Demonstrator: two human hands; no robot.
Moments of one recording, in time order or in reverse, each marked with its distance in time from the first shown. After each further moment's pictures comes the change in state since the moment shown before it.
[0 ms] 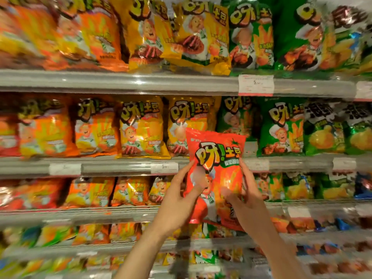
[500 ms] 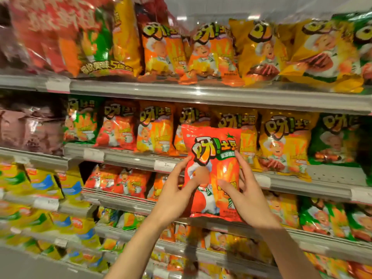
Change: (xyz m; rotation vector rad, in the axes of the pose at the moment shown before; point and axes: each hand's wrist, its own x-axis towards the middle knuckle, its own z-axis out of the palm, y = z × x) left_hand -0.051 -0.011 -0.228 0.069 0.303 0.007; right_hand 0.020 -0.073 0.223 0.248 -0.312 -0.088
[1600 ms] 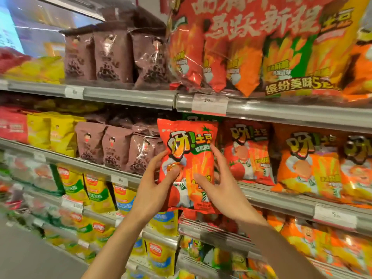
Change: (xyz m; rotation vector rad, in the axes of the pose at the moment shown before) left_hand 0.080 -0.096 -0.467 0.097 0.283 0.053; right_hand 0.163 -0.015 0.465 -0.097 -0.252 -0.067
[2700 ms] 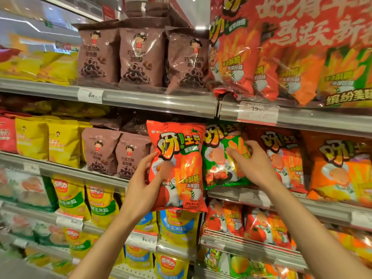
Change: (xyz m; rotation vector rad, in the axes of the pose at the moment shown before) left_hand 0.066 -0.057 -0.121 -0.013 -0.027 0.032; right_hand 0.098 -0.019 0.022 -0.495 0.443 0.245
